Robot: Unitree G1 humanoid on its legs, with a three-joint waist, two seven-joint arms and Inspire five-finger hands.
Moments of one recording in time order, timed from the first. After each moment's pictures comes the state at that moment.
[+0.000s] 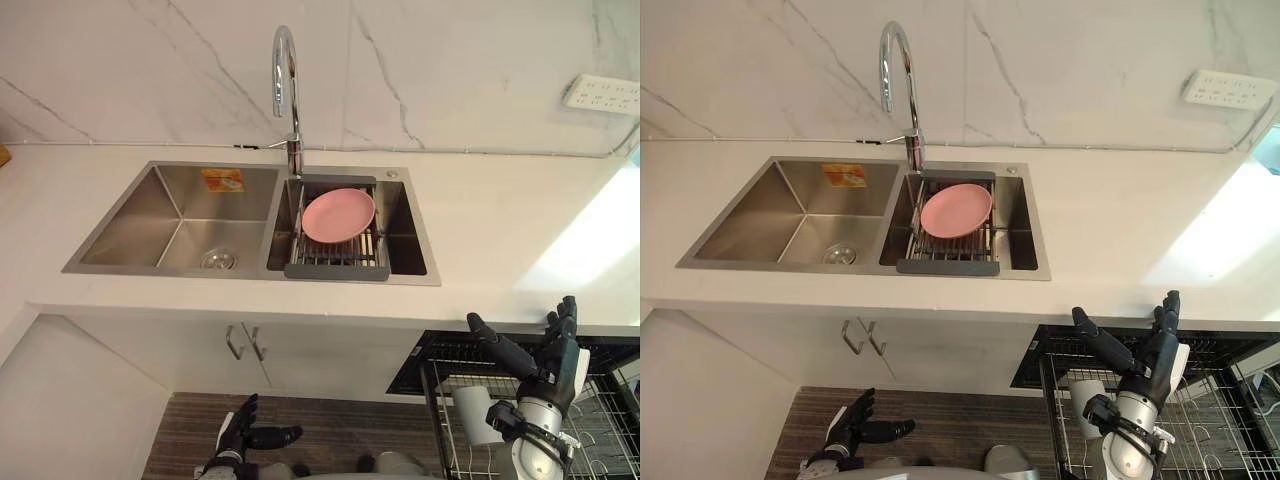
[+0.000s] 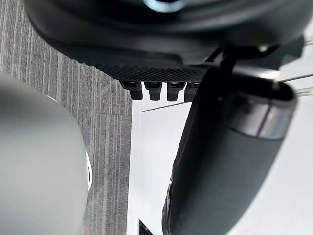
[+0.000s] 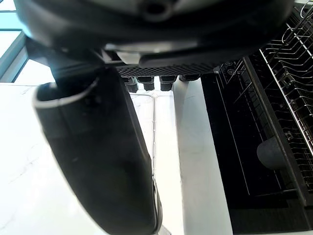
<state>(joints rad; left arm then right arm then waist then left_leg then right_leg) 0.11 0.09 -0.04 1.02 -0.08 -0.25 0.02 0.38 -0.06 -0.24 0.03 0.17 -0.38 -0.26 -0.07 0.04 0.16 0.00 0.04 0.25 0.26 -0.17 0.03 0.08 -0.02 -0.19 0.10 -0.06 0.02</state>
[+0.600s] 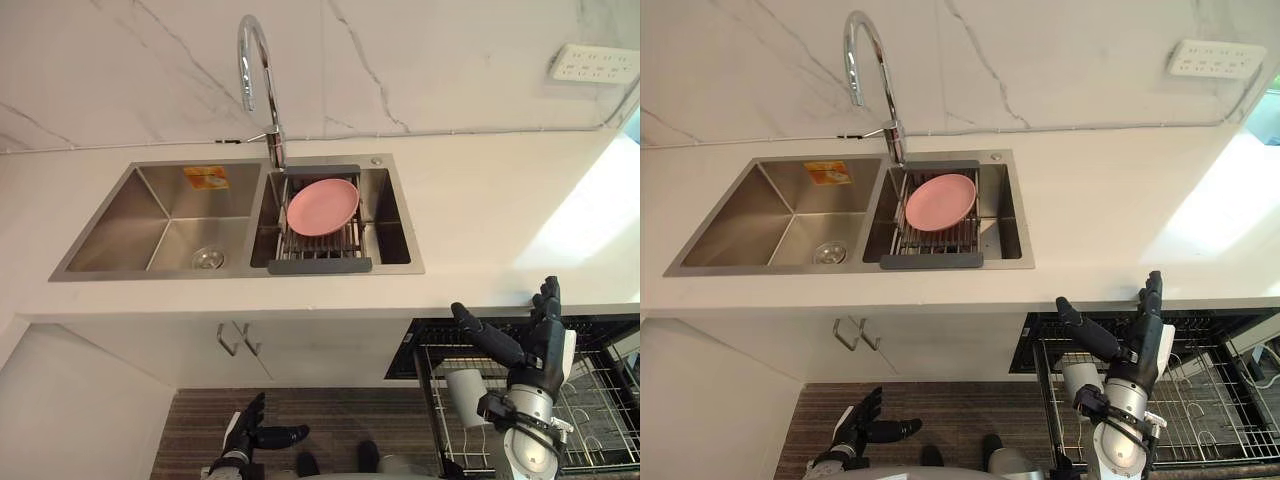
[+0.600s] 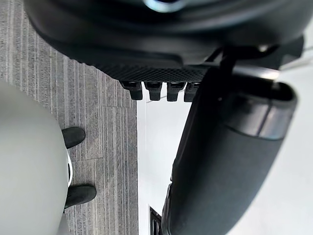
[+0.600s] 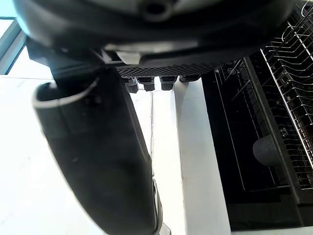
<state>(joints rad) 0.12 0.08 -0.07 1.02 -0.08 -0.26 0.00 0.41 -0.04 -0.16 -0.09 0.10 -0.32 -0.28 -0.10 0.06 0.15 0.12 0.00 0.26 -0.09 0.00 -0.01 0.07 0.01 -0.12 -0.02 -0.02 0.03</state>
